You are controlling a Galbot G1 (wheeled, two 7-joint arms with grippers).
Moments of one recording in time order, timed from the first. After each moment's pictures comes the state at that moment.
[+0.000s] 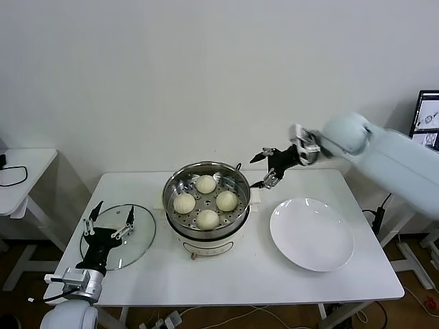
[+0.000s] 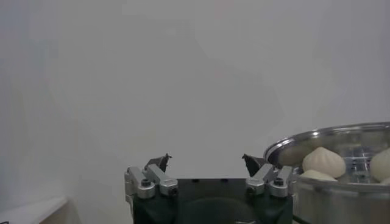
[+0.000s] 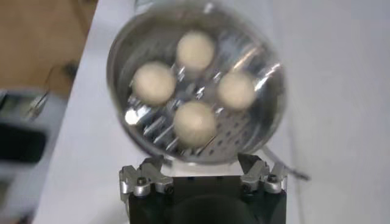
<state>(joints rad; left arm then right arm) 1.46 -1.43 -0.74 -2.05 -0.01 0.03 0.17 0.20 0.66 -0.75 1.50 0.65 -0.25 -0.77</state>
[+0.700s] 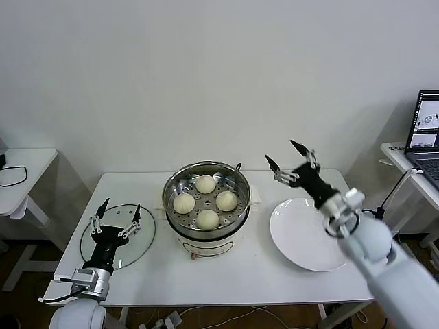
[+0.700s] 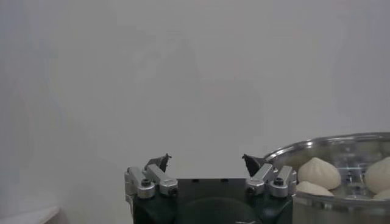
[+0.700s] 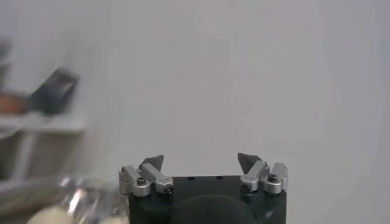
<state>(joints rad) 1.45 -1.43 -0.70 -2.02 0.04 -0.04 0.14 -1.04 0.86 0.32 1.90 0.55 0.12 -0.06</state>
